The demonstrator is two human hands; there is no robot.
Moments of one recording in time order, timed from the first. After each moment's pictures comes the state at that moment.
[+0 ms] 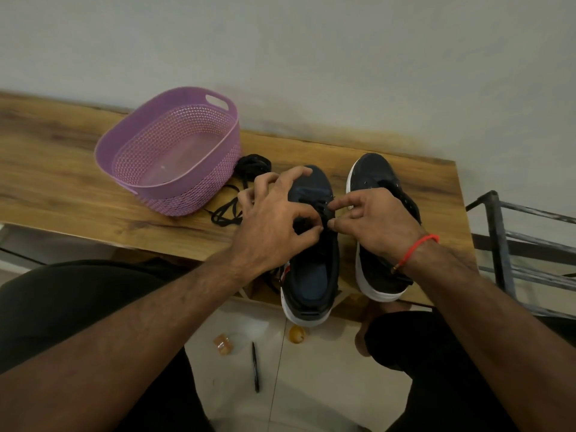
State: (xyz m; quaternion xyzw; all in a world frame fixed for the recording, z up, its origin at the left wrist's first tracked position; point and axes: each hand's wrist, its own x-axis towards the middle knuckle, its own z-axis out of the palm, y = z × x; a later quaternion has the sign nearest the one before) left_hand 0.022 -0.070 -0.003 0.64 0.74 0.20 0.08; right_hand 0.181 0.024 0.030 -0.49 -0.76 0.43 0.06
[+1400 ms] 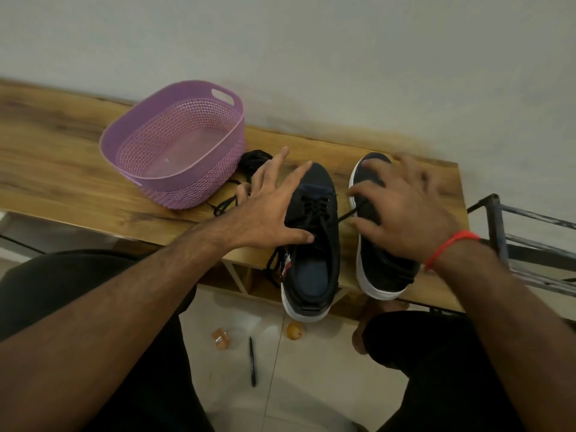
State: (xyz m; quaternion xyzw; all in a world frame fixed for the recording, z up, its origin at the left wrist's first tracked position) left_hand -0.007 -0.059 0.004 0.63 0.74 0.11 0.21; right_hand 0.204 0.036 0.047 -0.36 -0.93 0.00 -0.07
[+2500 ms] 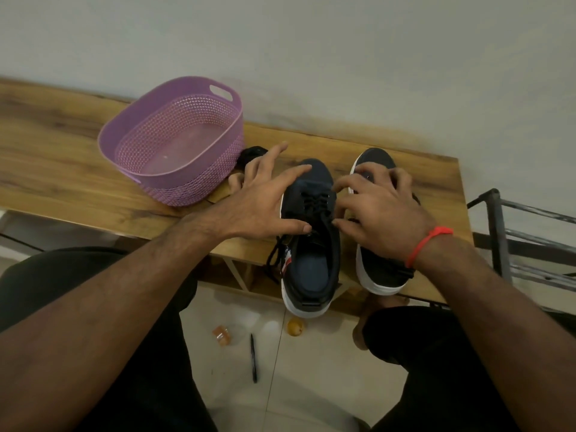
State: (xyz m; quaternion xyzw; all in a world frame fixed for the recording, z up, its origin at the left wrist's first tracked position) left_hand -0.016 -0.060 0.010 0.64 0.73 0.11 0.20; right_hand 0.190 0.027 0.043 -0.29 -0.95 0.01 -0.09
